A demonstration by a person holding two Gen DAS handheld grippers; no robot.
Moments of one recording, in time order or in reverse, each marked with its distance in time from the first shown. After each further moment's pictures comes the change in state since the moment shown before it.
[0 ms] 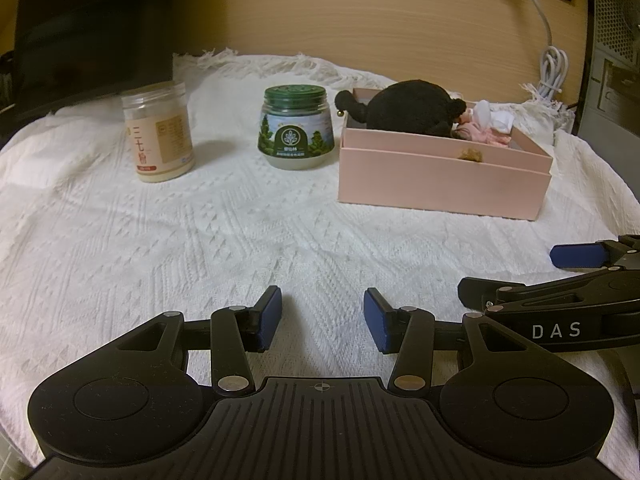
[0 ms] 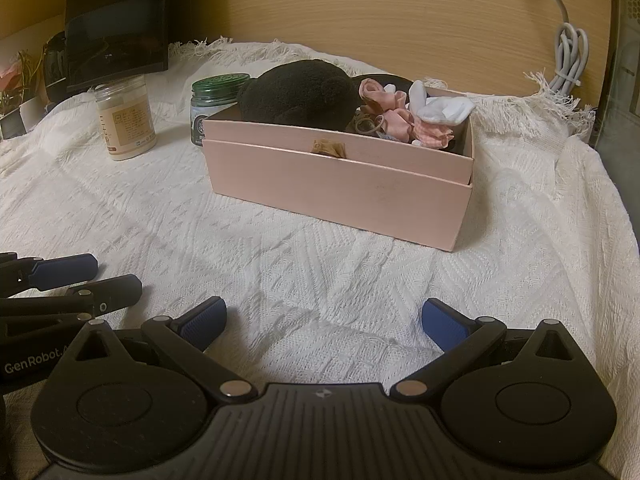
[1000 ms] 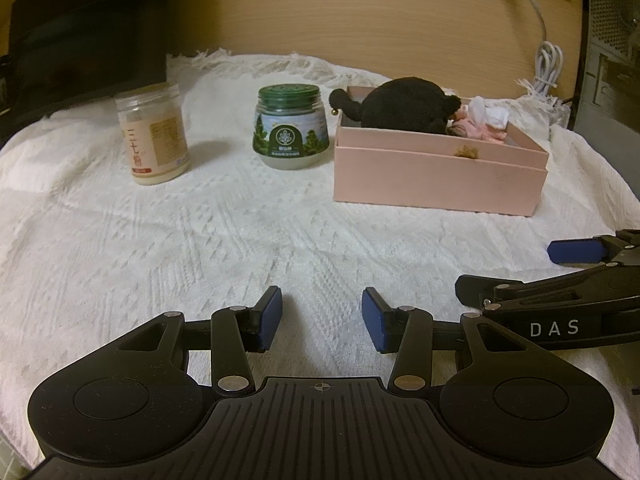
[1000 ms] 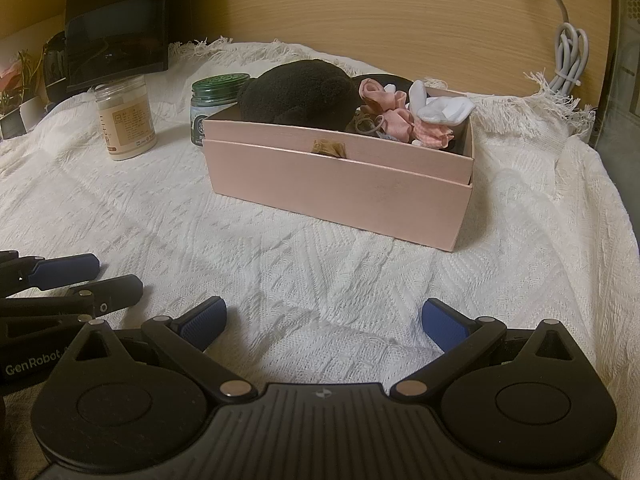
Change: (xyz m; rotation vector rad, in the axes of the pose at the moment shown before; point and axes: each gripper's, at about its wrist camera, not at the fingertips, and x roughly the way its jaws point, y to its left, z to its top) left arm 0.001 0.001 0.002 0.011 0.009 -0.011; right arm 0.000 0.000 0.000 -0.001 0.000 0.001
